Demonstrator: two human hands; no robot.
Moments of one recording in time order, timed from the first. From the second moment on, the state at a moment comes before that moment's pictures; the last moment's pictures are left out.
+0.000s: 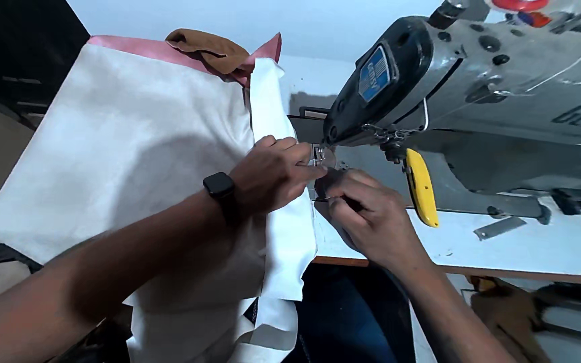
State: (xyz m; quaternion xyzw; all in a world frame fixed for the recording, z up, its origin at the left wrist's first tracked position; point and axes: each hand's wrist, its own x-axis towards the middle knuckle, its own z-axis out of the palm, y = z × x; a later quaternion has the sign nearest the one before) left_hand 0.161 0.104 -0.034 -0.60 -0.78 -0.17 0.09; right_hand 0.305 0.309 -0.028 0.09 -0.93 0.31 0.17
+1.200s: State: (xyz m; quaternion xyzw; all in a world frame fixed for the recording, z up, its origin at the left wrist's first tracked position) left_hand 0.107 0.127 -0.024 -0.47 -0.84 -0.27 -0.01; right_hand 0.278 0.301 -0.029 -0.04 -0.96 0.22 0.18
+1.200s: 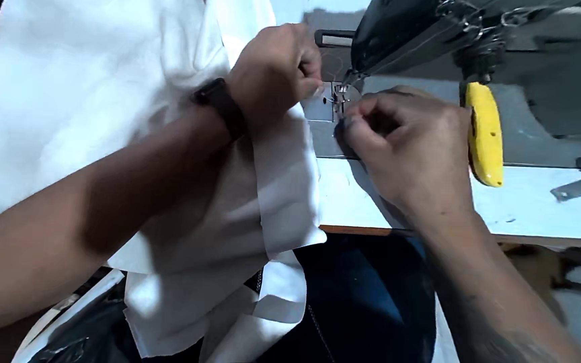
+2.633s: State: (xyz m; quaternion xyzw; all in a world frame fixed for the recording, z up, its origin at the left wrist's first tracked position) left_hand 0.086 0.075 0.030 -0.30 -0.94 -0.16 0.02; right_hand 0.540 0.366 -0.002 -0.04 -0.95 0.23 -0.20
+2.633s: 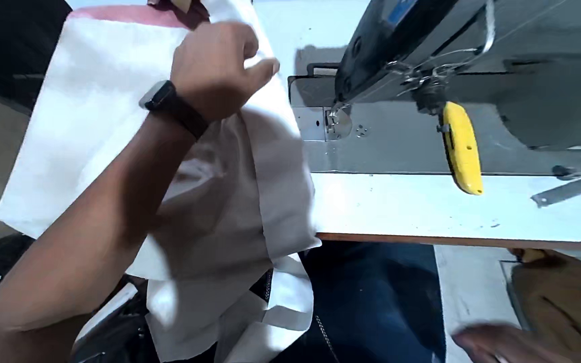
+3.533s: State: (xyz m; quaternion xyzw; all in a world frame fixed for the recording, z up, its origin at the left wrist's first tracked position) left_hand 0.054 0.145 -0.032 -0.49 -0.87 -0.07 0.00; right_hand 0.340 0.289 -0.049 0.08 -0.98 0.19 0.08
